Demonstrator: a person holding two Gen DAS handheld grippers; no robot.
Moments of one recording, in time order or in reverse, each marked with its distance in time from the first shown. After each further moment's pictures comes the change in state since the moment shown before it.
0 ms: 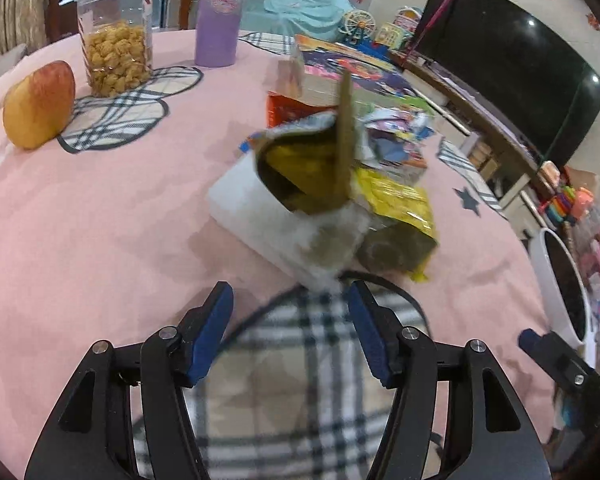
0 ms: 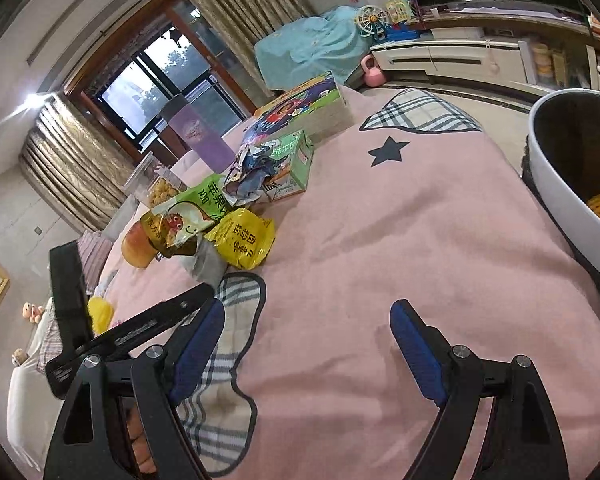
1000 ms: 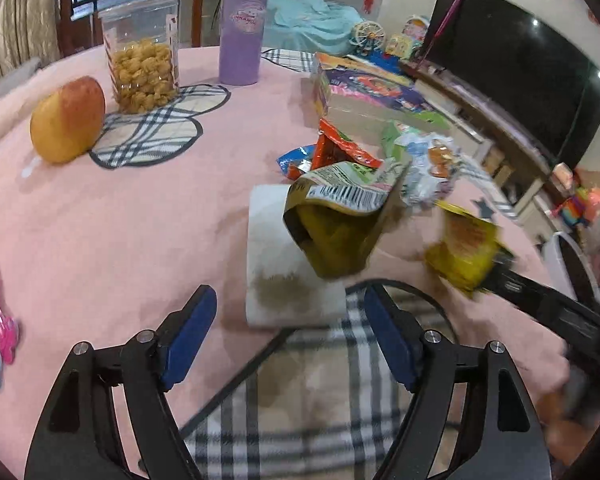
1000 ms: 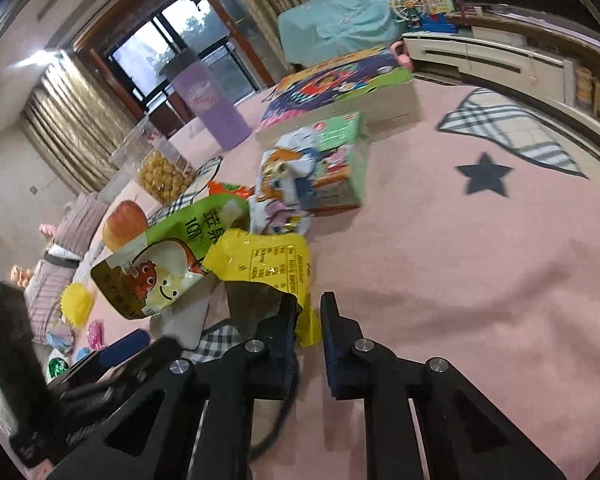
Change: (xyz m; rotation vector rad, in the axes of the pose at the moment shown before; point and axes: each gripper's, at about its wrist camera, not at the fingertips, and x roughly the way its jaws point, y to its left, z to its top) left arm -0.010 0.008 0.001 0.028 -0.046 0.084; right arm 0.067 0.031 0.031 -0.104 0.072 -0.011
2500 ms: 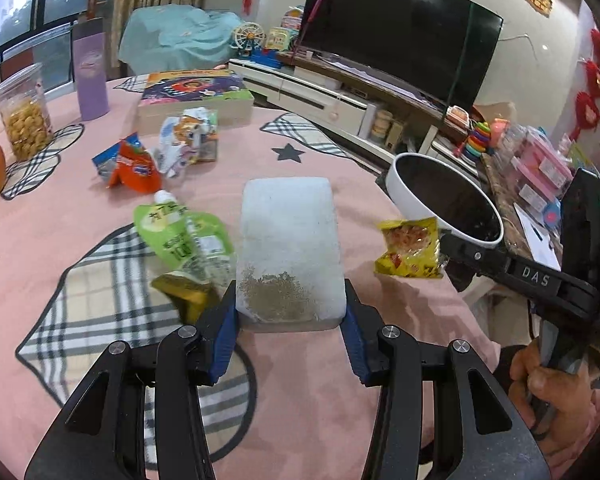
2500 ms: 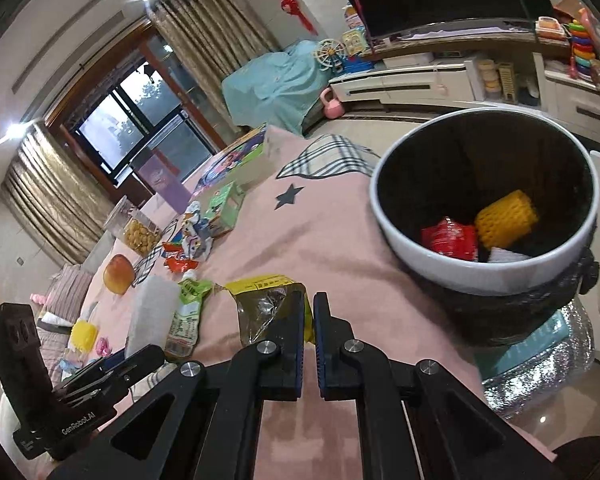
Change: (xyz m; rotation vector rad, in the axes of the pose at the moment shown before) left arm -0.081 -0.128 -0.068 0.243 -0.023 -0.301; right arm -0.144 -0.096 -0.055 0.160 -0.186 -0.110
